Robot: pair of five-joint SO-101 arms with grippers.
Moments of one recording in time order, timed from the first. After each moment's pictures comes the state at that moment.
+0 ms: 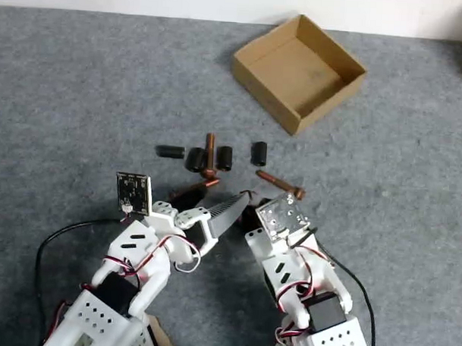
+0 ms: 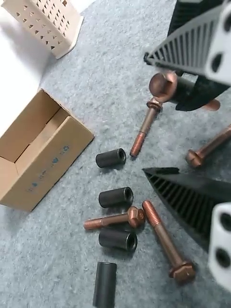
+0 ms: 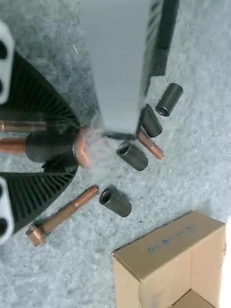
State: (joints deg) left arm 25.8 -88.0 94.7 22.2 34.2; right arm -24.7 -104.1 94.9 42.2 14.8
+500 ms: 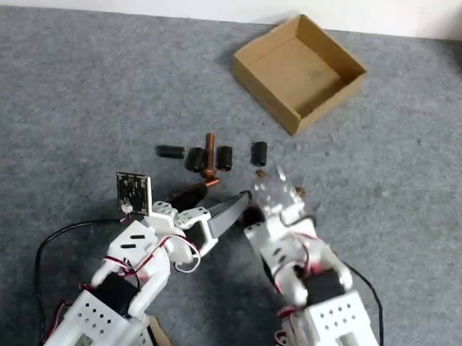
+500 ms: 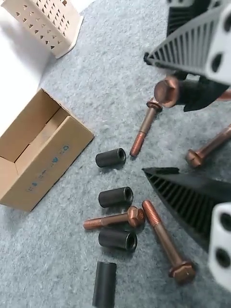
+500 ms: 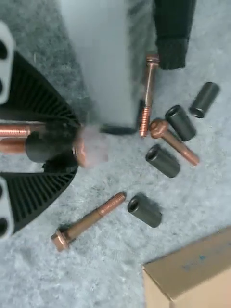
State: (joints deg) left arm 25.8 -88.0 94.7 22.2 34.2; right arm -24.7 -72.5 78.0 42.2 14.3
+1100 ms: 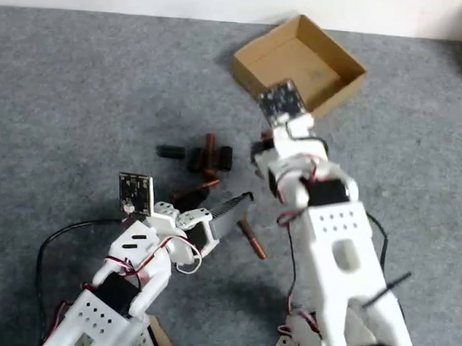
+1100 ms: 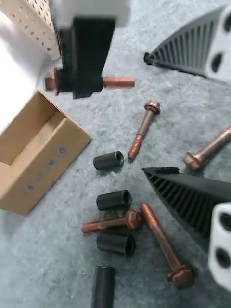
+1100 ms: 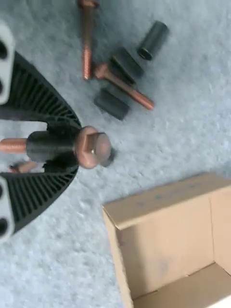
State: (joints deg) left arm 25.7 -88.0 94.8 22.2 34.2; right arm -15.8 -31.3 37.4 42.2 19.8
